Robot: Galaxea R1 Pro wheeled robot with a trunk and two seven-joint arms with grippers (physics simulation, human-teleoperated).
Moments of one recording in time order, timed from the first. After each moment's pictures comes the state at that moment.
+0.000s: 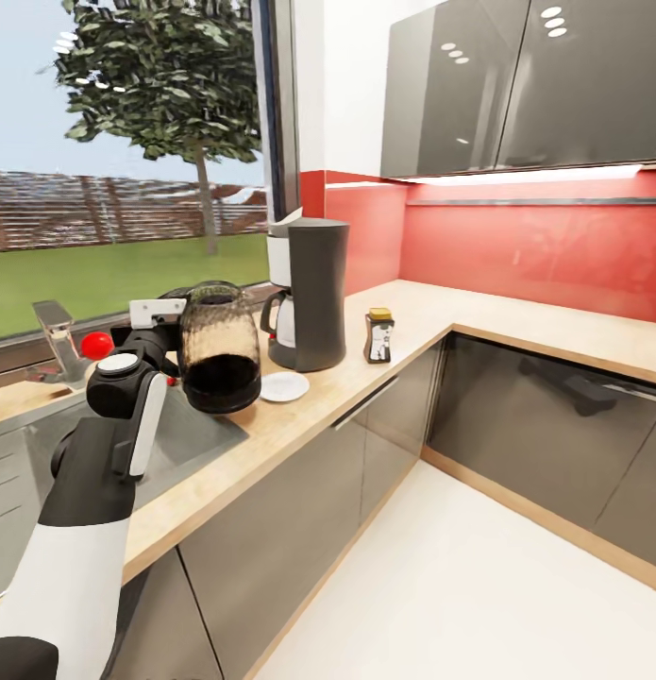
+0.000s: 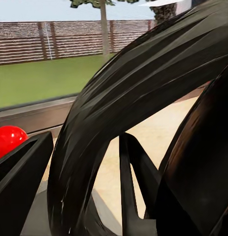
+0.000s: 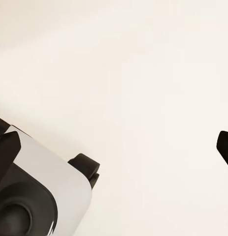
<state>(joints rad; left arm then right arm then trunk) -0.84 0.05 -0.03 -1.58 -0.01 0.74 0.29 -0.02 -0.38 0.44 -0.41 -0.19 -0.33 0.43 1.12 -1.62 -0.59</state>
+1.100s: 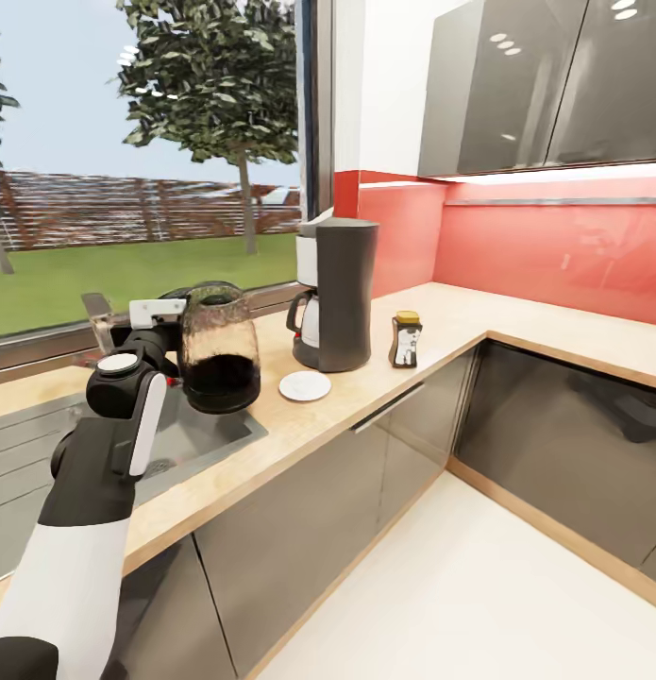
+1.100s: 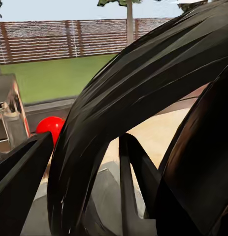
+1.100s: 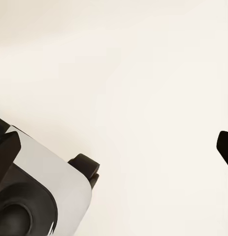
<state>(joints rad) -0.84 0.05 -0.03 -1.58 -0.01 0.74 0.29 -0.02 -0.38 0.44 -0.41 -0.19 -0.33 0.43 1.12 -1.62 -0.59</state>
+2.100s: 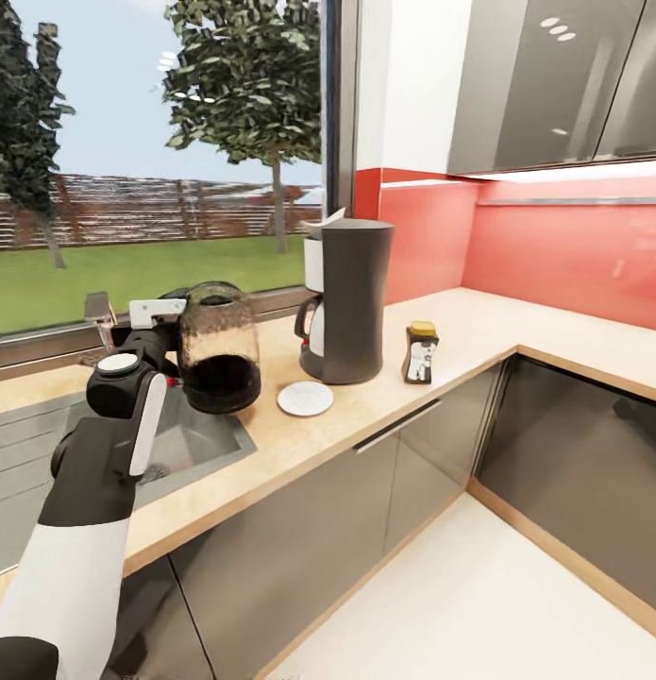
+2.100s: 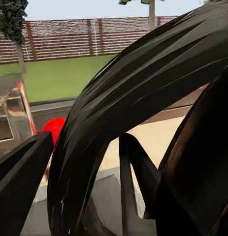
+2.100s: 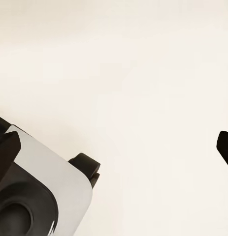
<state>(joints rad) -0.84 0.05 -0.03 -1.58 -0.01 0.75 0.29 -0.02 -0.38 0.44 -0.41 -0.19 -0.33 0.43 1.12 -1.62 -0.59</state>
